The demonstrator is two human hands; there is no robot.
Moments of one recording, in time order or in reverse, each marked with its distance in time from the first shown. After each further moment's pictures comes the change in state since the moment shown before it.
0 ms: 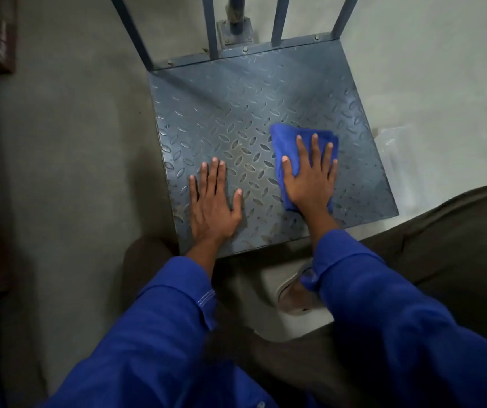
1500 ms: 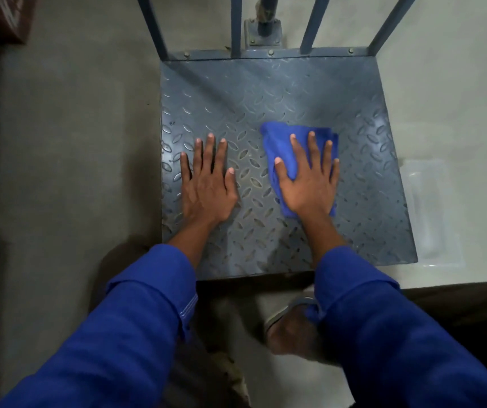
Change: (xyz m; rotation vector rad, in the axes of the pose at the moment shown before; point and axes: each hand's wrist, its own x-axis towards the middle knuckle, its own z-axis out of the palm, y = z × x) left_hand 0.066 -0.006 0.001 0.055 0.098 -0.087; right_hand 0.044 -0.024 0.016 0.061 -0.067 -0.155
